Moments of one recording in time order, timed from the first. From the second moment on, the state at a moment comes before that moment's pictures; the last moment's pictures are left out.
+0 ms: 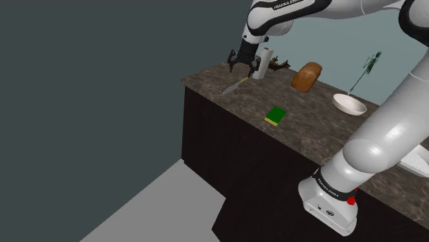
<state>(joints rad) -0.18 0.07 0.07 -2.02 0.04 2.13 0.76</state>
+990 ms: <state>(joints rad) -0.25 0.55 -0.04 -1.60 0.05 2.16 1.05</state>
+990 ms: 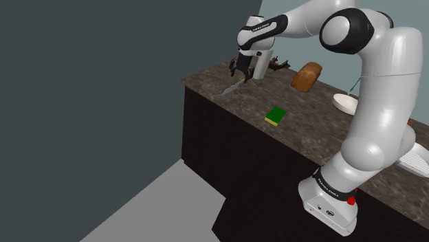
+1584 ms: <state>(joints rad) -0.25 0.62 -0.05 -1.59 0.06 2.23 1.07</state>
